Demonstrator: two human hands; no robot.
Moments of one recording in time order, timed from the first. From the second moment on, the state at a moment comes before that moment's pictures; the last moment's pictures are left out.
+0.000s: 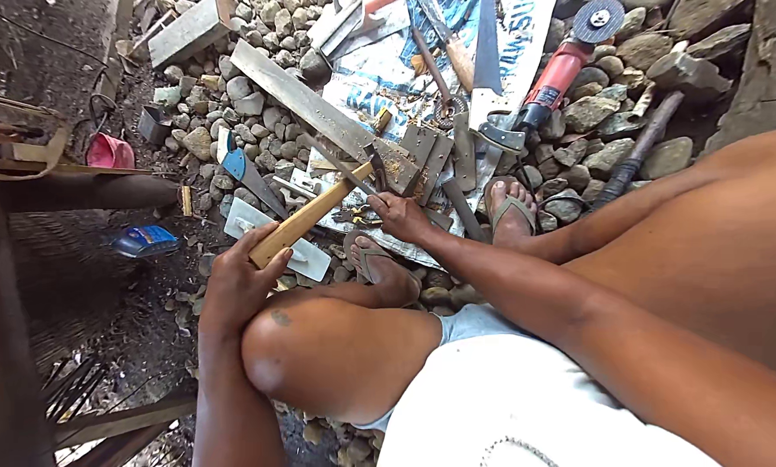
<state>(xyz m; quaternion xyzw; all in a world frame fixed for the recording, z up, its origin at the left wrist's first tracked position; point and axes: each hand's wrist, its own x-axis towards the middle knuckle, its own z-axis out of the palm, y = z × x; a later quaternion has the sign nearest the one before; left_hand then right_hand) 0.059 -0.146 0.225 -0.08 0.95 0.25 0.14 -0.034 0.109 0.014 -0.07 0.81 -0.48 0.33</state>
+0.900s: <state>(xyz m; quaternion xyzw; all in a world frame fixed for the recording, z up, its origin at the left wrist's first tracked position) 0.066 -0.162 0.209 -0.23 0.83 0.49 0.12 -0.050 0.128 0.015 -0.07 0.74 -0.52 0.43</state>
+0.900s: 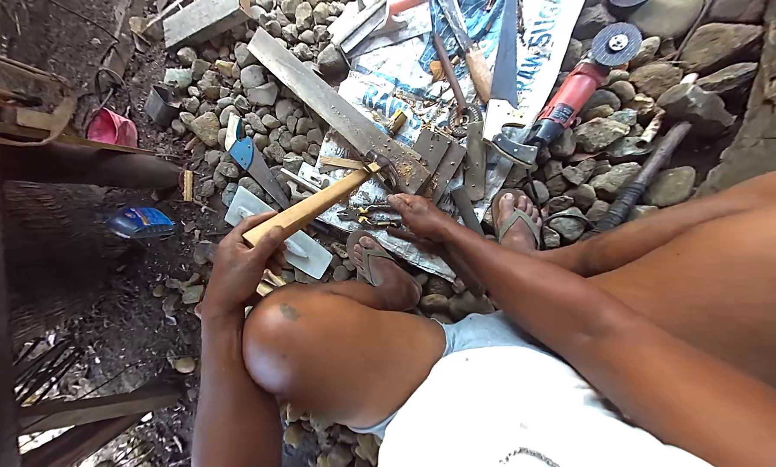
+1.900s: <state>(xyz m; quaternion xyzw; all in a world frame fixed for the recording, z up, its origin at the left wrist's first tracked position) 0.099 -0.173 0.163 -0.22 0.81 0.55 0.04 -0.032 0.071 0.093 -0.35 0.83 -0.33 0.28</state>
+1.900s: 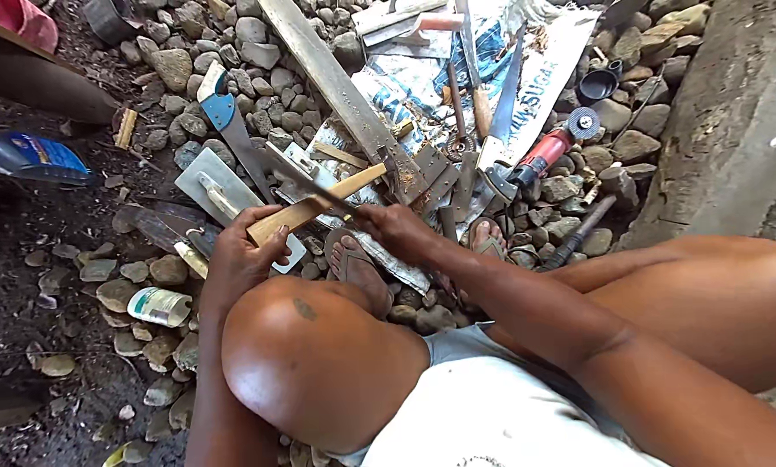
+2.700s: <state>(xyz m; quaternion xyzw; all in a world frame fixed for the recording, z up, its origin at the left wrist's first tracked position) 0.105 -0.172 0.161 -0.23 0.79 0.56 0.04 -0.083 0.108 0.015 -0.04 0.80 -0.42 0.43</state>
